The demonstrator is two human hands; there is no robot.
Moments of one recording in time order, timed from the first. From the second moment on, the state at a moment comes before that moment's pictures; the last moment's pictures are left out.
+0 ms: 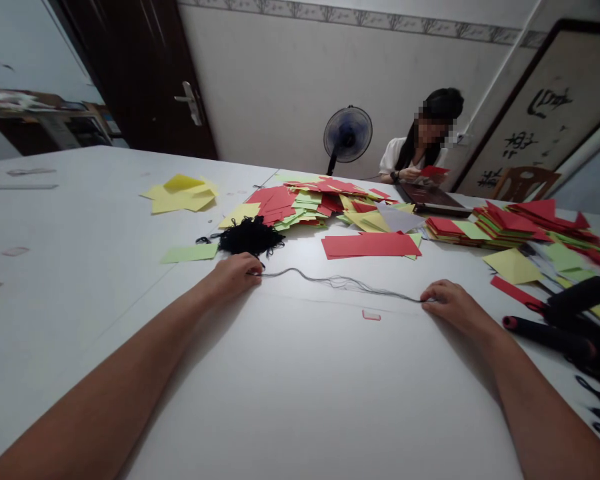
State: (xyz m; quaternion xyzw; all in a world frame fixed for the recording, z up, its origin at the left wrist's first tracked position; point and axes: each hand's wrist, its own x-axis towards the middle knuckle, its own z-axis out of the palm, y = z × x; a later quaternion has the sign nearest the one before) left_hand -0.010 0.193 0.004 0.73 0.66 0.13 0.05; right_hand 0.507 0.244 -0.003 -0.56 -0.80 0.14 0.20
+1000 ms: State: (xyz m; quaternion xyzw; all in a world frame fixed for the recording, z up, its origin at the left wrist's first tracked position) left_hand -0.039 0.150 0.023 0.69 0.69 0.22 0.08; right_hand 0.497 0.240 -0.002 -0.58 -0.78 0.11 0.18
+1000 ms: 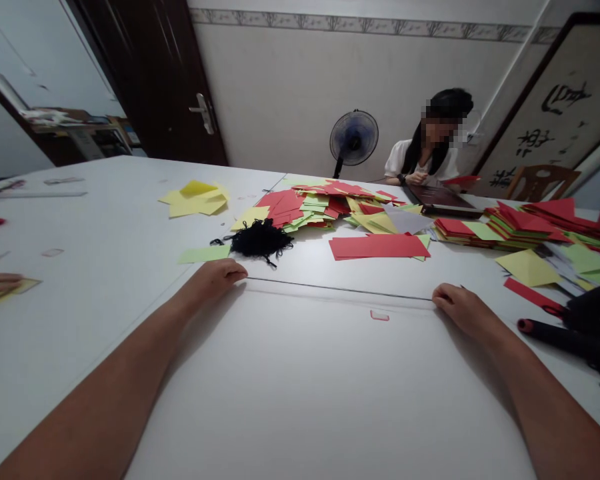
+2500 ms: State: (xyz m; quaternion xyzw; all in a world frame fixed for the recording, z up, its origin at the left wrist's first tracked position) left_hand 0.173 0.190 0.019 0.79 0.54 0.19 0.22; right_hand 0.497 0.231 0.044 -0.60 -0.76 0.12 0.24
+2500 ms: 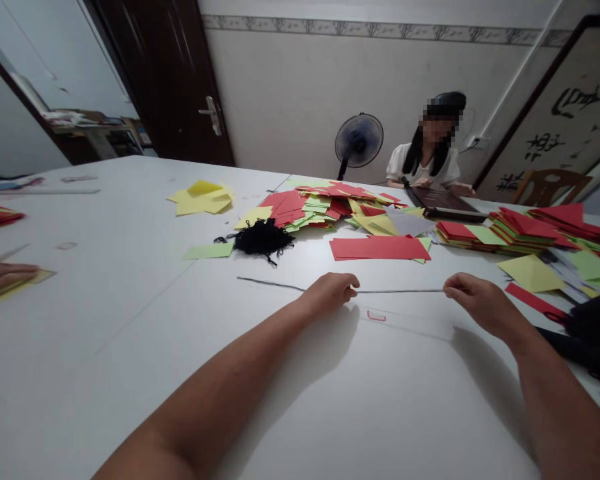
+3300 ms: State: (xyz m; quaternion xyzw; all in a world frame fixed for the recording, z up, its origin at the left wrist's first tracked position) left_hand 0.169 0.182 0.049 0.81 0.49 0.26 0.20; right_hand 0.351 0.173 0.054 -0.48 -0.77 0.31 0.29
